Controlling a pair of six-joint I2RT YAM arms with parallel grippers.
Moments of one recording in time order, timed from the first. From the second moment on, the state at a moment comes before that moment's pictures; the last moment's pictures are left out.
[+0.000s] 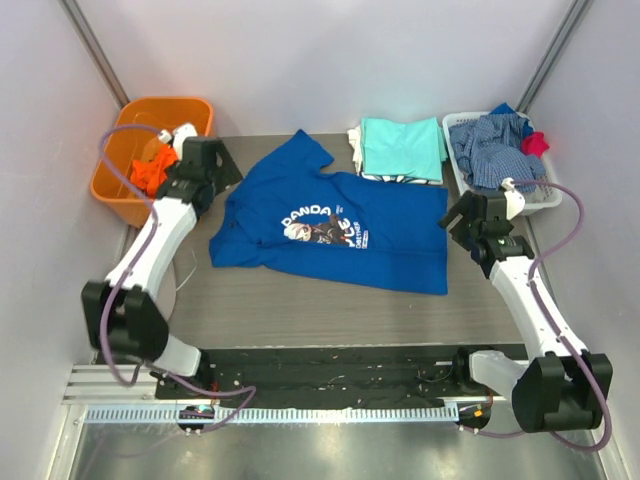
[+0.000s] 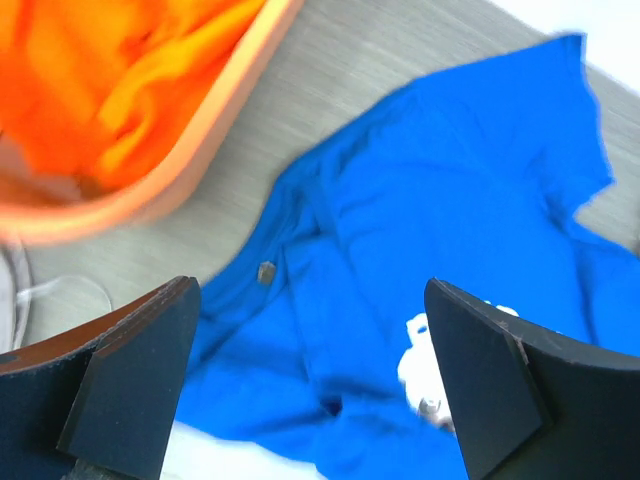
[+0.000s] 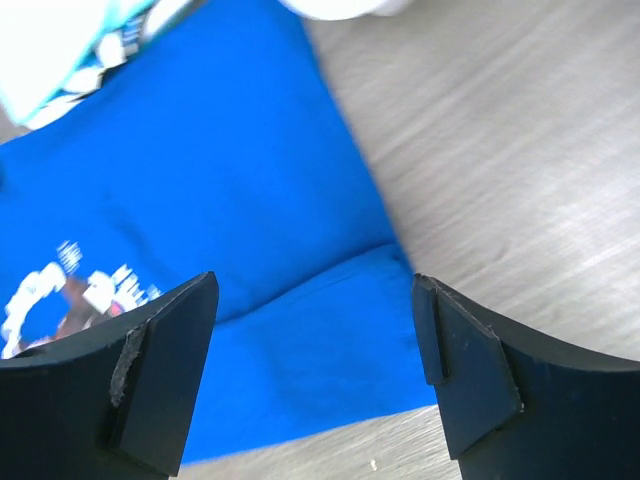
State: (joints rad) left arm -0.18 1.55 1.39 -0.49 -0.37 -0.53; right arm 0.04 1.10 0.84 -0.47 0.26 0.69
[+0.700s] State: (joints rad) left arm -0.18 1.07 0.88 -0.57 -0.36 -0.67; right arm 0.60 1.89 1.47 -0.38 0.07 0.27
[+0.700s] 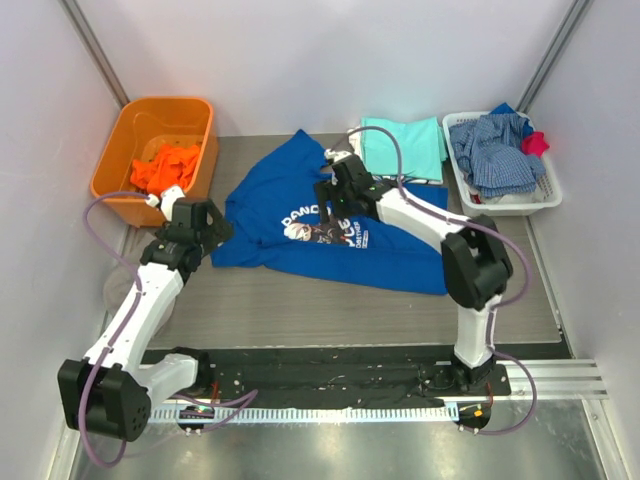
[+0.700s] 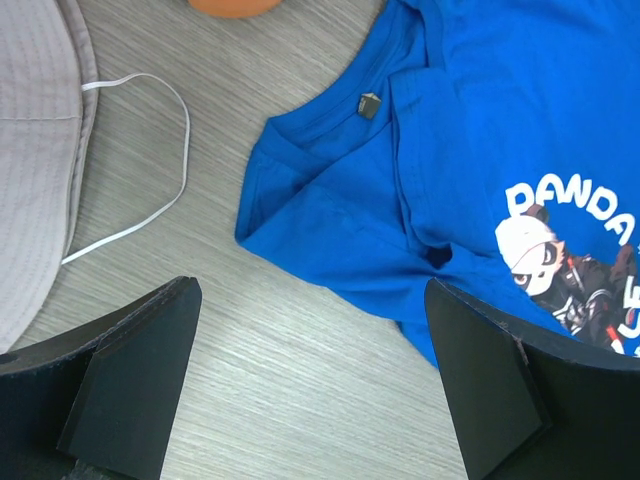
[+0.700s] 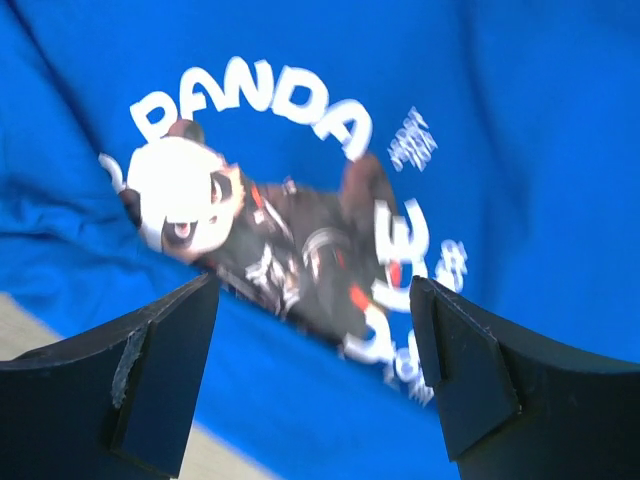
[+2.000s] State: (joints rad) left arm -0.09 1.02 0.83 -0.61 -0.32 -0.60; right arm 0.89 2.43 2.07 -0.51 -0.16 -0.18
